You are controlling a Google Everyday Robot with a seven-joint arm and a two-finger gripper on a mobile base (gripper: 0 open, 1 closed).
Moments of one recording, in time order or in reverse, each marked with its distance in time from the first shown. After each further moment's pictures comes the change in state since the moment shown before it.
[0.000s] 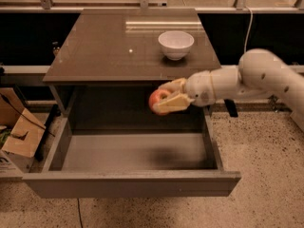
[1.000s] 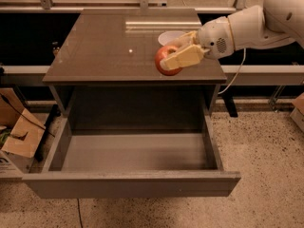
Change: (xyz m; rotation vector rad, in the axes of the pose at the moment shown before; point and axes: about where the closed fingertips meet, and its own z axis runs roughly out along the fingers) arm -0.117 -0.013 -0.070 0.005 0.020 -0.059
